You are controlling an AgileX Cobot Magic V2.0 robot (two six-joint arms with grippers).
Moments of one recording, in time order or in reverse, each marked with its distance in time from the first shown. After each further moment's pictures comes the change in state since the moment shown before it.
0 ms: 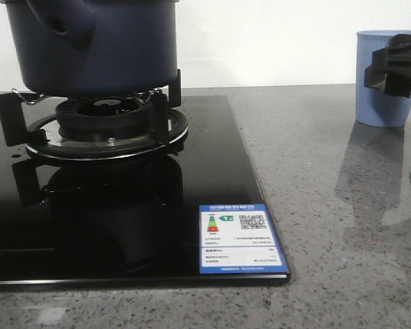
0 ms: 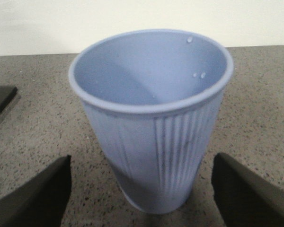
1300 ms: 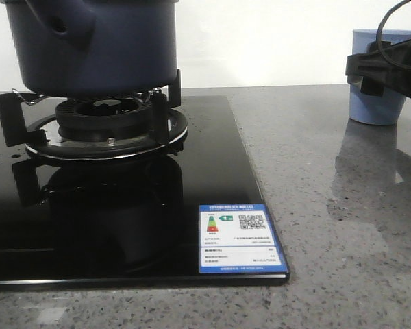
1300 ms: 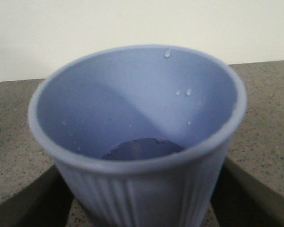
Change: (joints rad) left arm 0.000 0.000 0.000 0.002 0.000 0.000; right arm 0.000 0.191 -0.101 0.003 -0.154 0.035
